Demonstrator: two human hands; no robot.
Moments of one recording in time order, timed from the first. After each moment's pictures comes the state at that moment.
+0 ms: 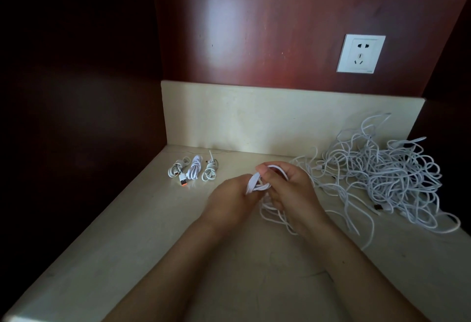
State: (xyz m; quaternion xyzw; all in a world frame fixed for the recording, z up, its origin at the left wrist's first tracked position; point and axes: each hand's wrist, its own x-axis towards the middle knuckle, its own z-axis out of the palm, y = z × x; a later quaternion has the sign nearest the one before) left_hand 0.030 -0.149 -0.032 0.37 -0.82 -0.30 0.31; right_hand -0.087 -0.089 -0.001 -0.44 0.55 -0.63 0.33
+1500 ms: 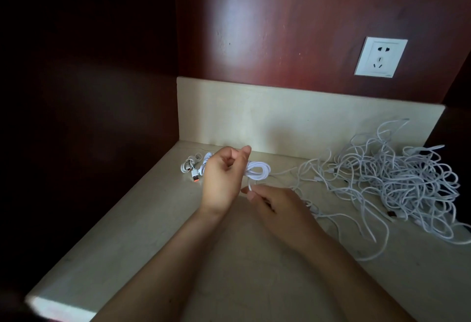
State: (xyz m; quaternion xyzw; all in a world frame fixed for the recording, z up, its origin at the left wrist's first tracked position) left_hand 0.040 -0.167 -0.017 0.32 -0.59 -0.43 0.61; right_hand -0.077 -0.090 -0.032 -0.73 0.58 -0.36 0.03
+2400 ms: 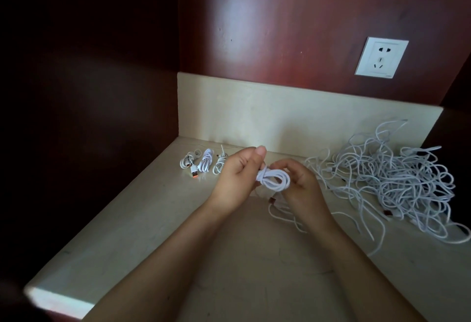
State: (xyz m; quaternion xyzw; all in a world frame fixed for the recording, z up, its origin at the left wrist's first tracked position) left_hand 0.033 -0.145 -0.006 0.22 -0.64 -0.52 0.52; right_hand -0.097 -0.100 -0.022 -0.59 0.52 -0.59 0.18
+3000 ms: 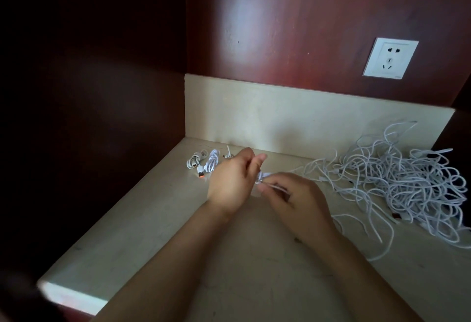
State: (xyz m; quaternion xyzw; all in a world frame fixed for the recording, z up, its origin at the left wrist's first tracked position) left_hand 0.045 -0.164 -0.018 0.43 -0.75 -0.20 0.46; right_hand -0.083 -0.081 -0.020 -0.71 0.55 -0.44 -0.03
